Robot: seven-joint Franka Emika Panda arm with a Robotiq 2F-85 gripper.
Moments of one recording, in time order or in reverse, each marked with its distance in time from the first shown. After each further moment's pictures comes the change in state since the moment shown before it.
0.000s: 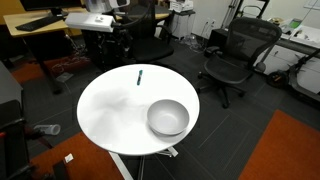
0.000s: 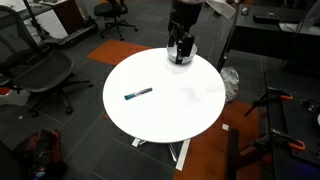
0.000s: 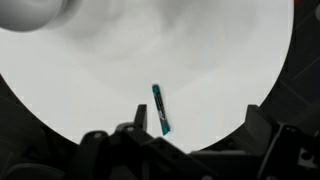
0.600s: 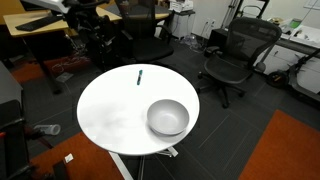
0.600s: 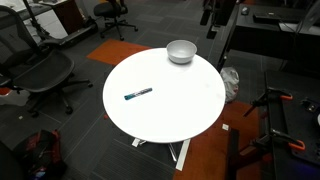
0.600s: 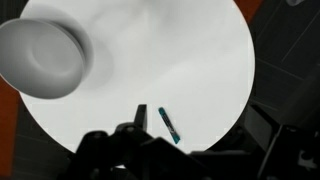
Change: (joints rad) arm -0.011 -0.310 -0.095 -0.171 0.055 -0.175 0.081
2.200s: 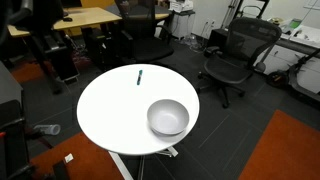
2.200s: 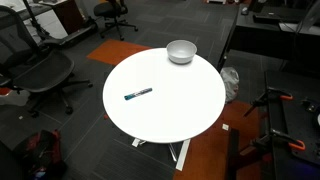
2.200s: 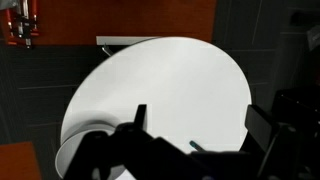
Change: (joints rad) arm -0.062 -0.214 -0.313 -0.077 0.034 -0.312 0.040
